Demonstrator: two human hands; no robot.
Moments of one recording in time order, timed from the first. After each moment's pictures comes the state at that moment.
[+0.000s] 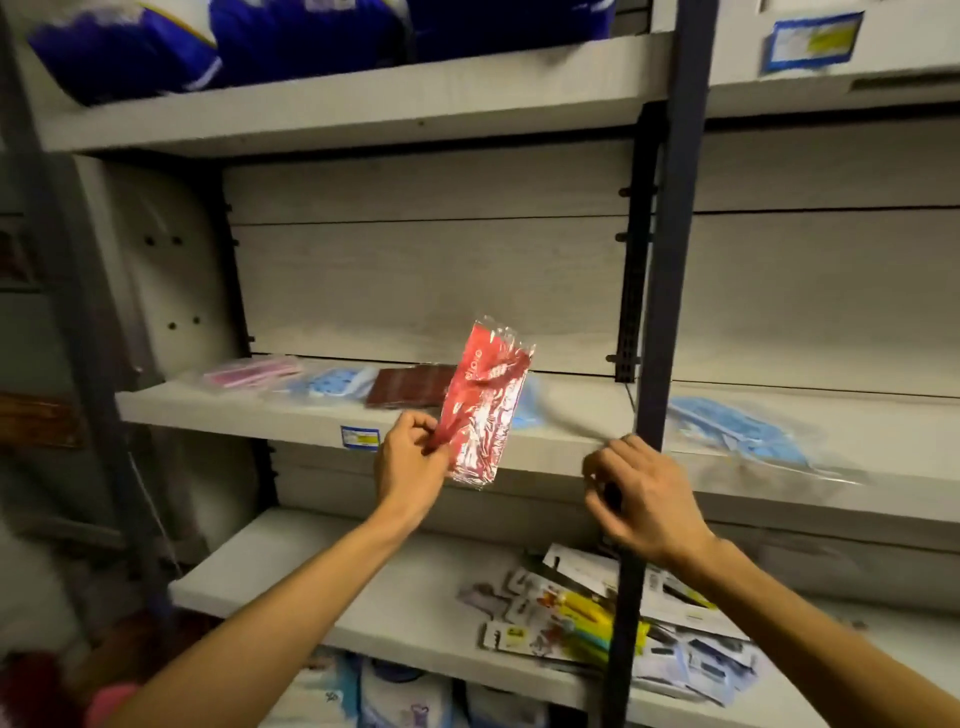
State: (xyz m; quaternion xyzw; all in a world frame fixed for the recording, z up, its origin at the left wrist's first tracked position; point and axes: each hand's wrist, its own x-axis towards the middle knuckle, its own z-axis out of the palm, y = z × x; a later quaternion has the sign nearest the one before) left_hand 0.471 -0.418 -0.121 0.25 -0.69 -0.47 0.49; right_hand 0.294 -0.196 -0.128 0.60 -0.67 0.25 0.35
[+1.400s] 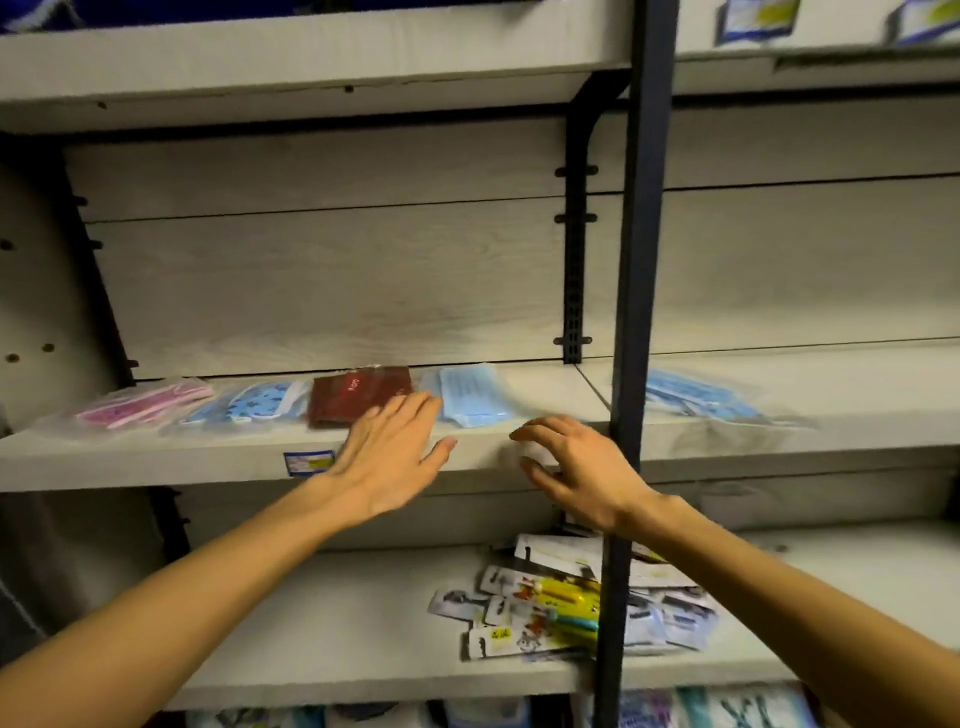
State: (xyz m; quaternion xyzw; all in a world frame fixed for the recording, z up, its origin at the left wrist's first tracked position) left_hand 0.466 -0.466 -0.082 0.10 -0.97 0.07 0.23; right_hand 0.325 -0.251 -0.115 0.54 -0.79 0.21 0.20
